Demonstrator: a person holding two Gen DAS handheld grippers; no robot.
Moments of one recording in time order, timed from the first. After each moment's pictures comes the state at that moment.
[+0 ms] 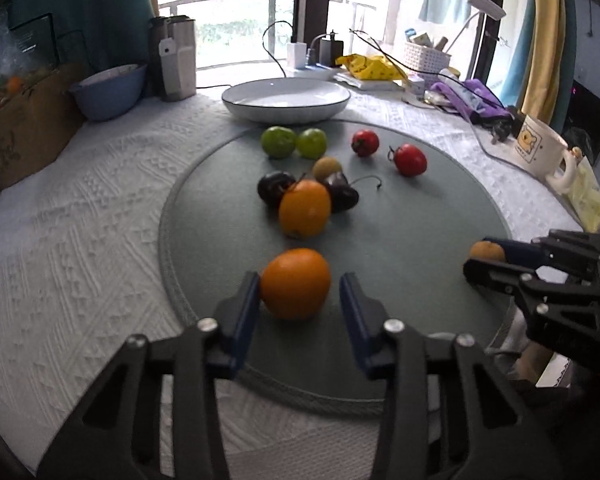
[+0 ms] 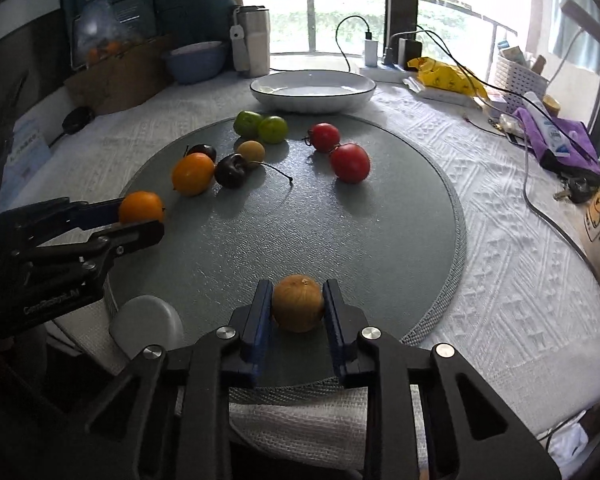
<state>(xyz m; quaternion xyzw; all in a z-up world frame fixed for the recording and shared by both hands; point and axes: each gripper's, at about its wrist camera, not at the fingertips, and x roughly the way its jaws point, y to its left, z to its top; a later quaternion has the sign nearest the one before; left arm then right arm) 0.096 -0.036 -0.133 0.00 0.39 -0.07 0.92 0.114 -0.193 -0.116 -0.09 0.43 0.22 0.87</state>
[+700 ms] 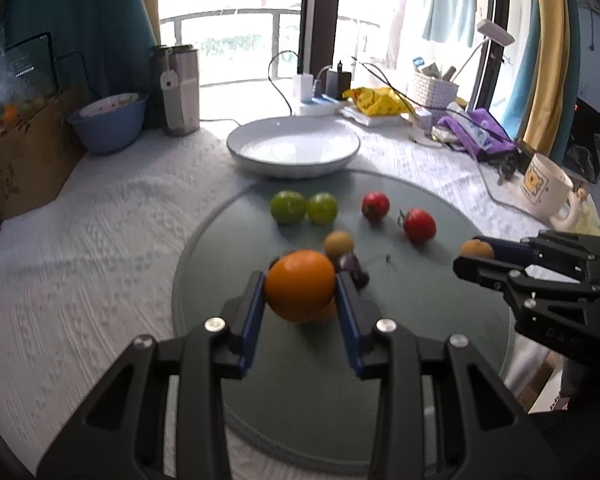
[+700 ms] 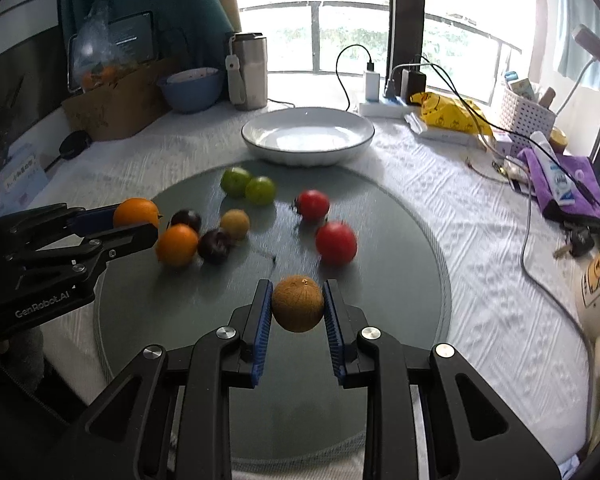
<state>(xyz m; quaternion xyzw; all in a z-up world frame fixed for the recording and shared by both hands) 0.135 -0.028 -0.095 -0.01 0.36 -0.07 0.93 0.165 -0.188 -0.086 -0.09 0.40 0.22 0.88</state>
